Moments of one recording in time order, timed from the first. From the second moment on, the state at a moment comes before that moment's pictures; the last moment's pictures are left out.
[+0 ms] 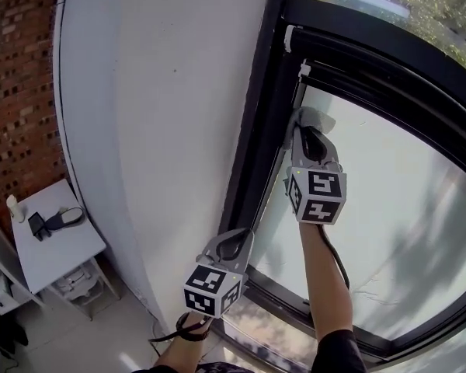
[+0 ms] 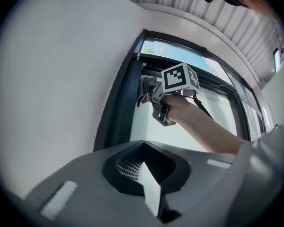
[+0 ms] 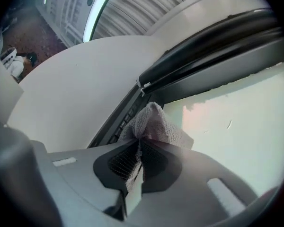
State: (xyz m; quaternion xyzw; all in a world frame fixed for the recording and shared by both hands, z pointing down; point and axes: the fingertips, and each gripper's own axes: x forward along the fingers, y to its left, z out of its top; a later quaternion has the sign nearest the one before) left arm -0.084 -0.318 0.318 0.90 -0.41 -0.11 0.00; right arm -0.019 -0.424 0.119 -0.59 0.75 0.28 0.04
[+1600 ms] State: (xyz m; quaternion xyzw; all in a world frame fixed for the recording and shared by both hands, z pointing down) left arm 0.134 -0.260 0.340 0.98 -0.19 -0.06 0.05; right arm 0.296 -0.231 0.108 -0.78 0.52 0.34 0.06
